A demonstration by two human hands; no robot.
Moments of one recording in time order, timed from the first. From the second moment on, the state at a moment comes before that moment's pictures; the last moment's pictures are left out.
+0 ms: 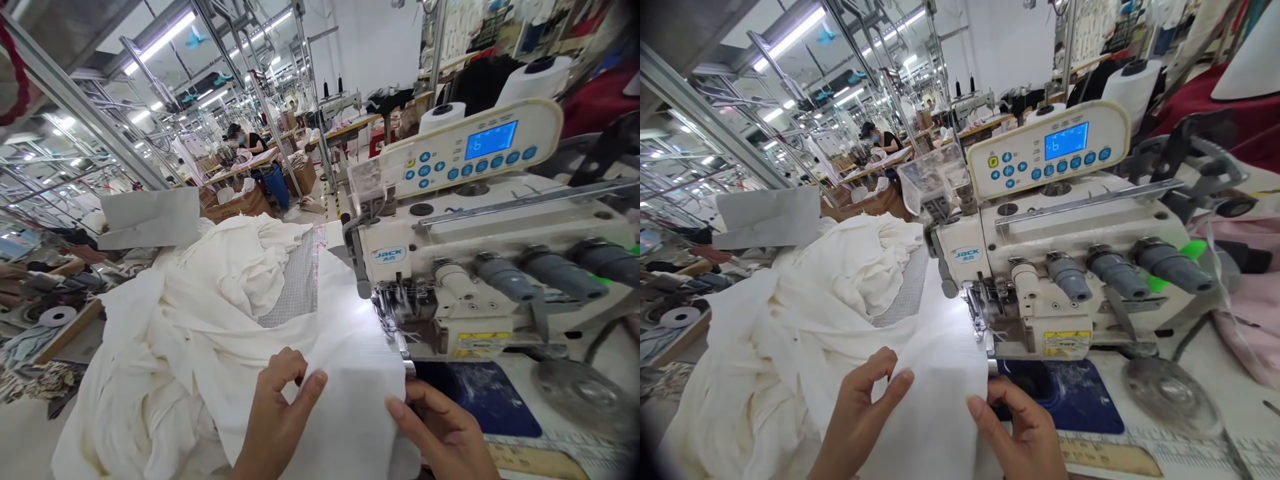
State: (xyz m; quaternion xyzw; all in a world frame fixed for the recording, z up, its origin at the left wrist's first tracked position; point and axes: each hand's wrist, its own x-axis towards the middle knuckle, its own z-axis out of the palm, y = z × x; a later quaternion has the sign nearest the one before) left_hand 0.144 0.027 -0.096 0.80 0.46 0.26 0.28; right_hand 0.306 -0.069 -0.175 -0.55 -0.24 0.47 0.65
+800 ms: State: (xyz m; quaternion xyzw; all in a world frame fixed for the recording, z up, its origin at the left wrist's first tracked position) left_hand 0.117 0.002 -0.136 0.84 0.41 0.33 0.17; right_hand 0.305 -0.071 -0.172 -0.55 -0.24 0.46 0.66
